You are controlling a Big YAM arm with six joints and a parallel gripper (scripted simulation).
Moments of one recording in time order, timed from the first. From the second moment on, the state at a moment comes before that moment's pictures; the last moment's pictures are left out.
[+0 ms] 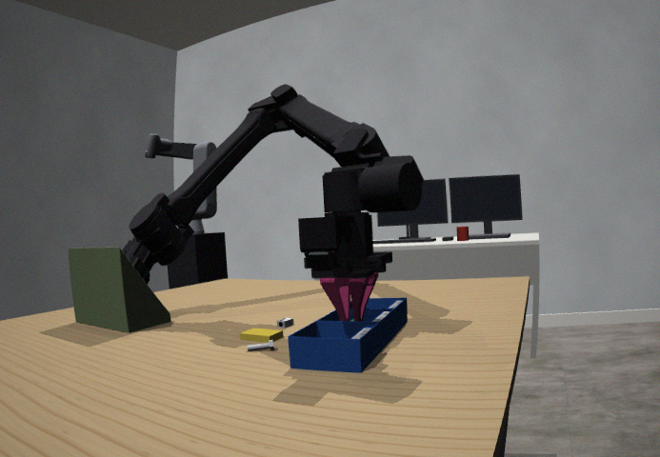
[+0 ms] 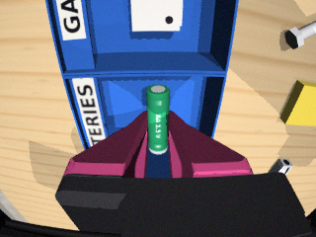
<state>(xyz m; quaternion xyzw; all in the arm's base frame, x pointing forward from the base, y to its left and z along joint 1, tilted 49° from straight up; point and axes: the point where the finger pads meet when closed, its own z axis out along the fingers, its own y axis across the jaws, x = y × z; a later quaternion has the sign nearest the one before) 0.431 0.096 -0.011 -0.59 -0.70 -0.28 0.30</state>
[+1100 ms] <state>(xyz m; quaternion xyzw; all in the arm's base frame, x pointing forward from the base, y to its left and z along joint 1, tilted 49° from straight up) 0.431 0.088 -0.009 -0.59 -0.70 -0.28 0.30</state>
